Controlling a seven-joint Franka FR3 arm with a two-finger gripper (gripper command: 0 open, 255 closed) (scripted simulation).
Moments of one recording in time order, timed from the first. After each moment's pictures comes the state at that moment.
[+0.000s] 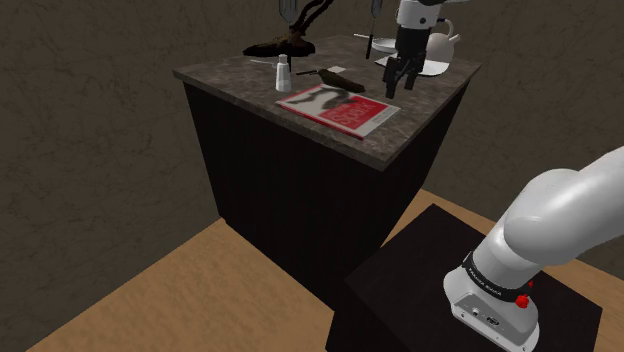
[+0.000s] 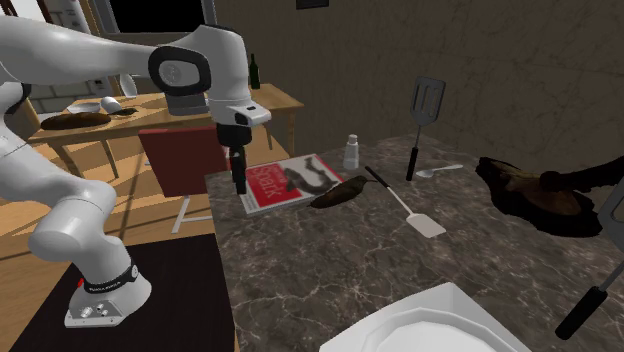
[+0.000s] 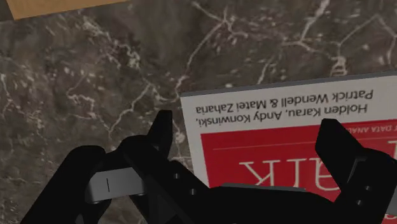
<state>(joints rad) 0.02 -0.43 -0.12 -2.14 -0.10 1.70 -0.11</state>
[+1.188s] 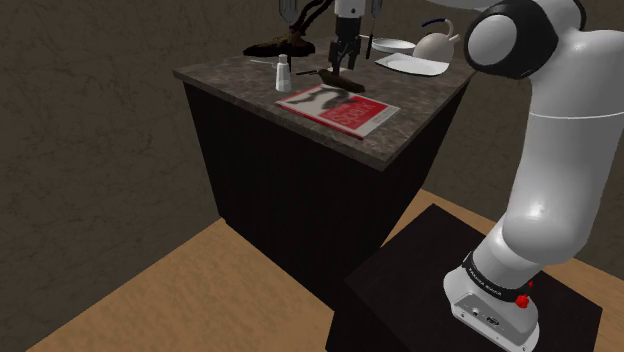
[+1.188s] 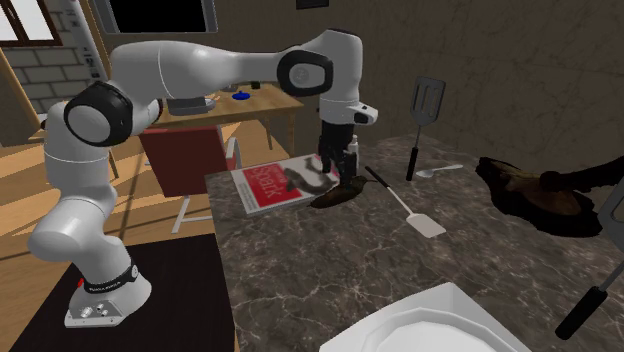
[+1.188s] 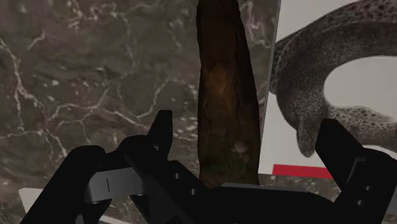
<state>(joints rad) 0.00 0.37 -0.16 -1.23 0.03 1.58 -0.35</state>
